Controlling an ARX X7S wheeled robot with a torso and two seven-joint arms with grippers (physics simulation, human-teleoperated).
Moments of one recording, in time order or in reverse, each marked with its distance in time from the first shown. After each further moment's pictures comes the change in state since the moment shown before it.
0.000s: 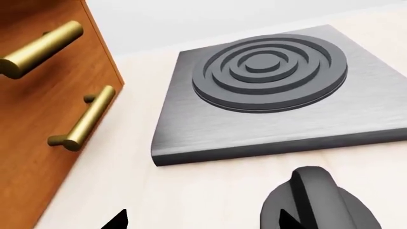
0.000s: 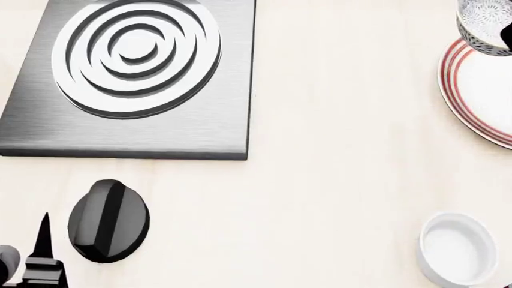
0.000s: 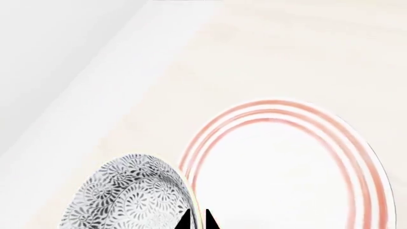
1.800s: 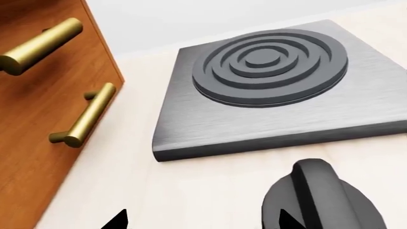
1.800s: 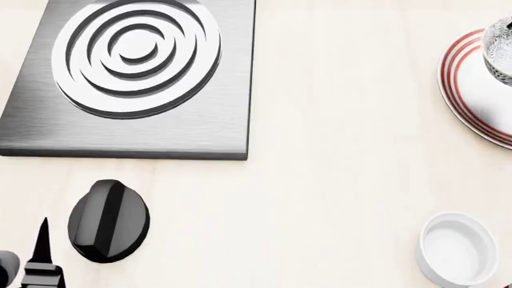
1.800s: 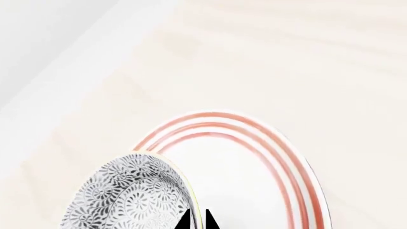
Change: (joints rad) left arm 0.020 -0.030 0.009 -0.005 -0.022 0.024 -0.024; right arm 0.119 -0.015 0.000 0.450 -0.283 -0.245 -0.203
